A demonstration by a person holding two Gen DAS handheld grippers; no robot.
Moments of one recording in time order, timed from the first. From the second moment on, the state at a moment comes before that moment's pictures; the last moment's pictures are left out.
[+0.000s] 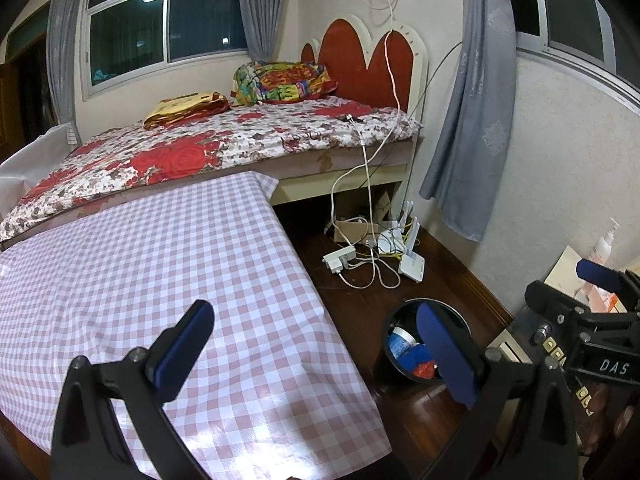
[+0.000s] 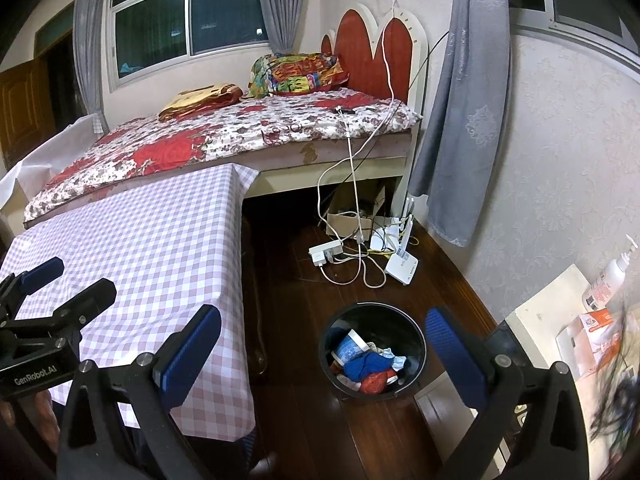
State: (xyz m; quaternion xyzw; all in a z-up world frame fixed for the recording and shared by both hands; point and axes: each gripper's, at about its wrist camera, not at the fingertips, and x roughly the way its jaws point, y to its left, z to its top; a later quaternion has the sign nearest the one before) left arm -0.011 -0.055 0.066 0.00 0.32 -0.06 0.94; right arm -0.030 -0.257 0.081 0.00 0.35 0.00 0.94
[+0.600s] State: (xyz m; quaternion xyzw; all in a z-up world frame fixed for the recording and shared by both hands) left arm -0.011 -0.059 0.066 0.00 0.32 -0.07 0.94; right arm -0.029 -0.258 0.084 0.00 0.35 0.00 0.94
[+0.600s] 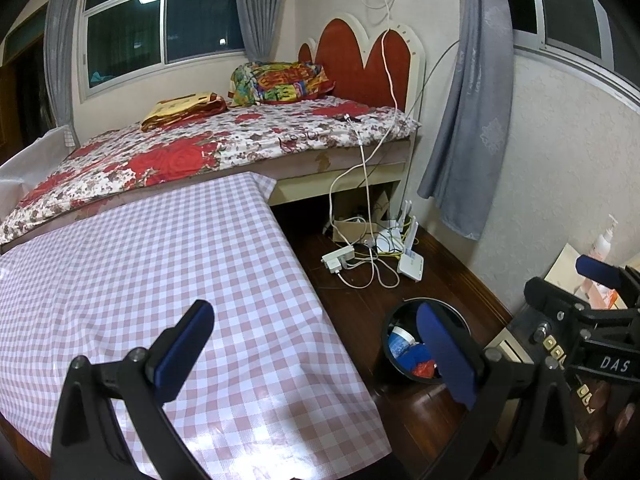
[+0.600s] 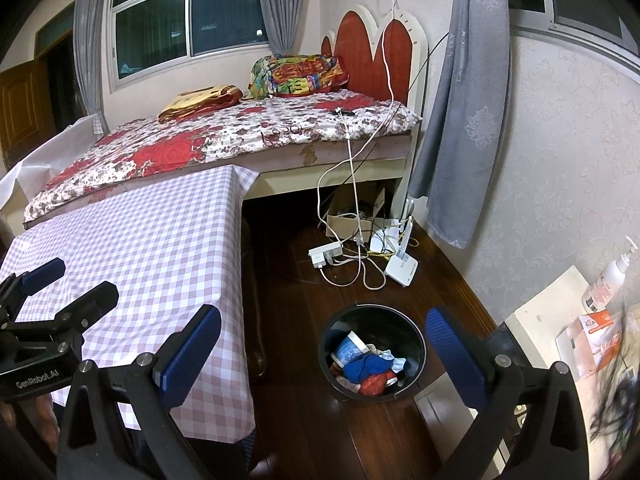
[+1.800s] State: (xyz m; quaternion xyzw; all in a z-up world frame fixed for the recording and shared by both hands) left arm -0.004 -0.053 0.053 0.01 0.34 -0.08 0.94; right arm -0.027 -0.262 0.086 0.00 0.35 0.00 0.94
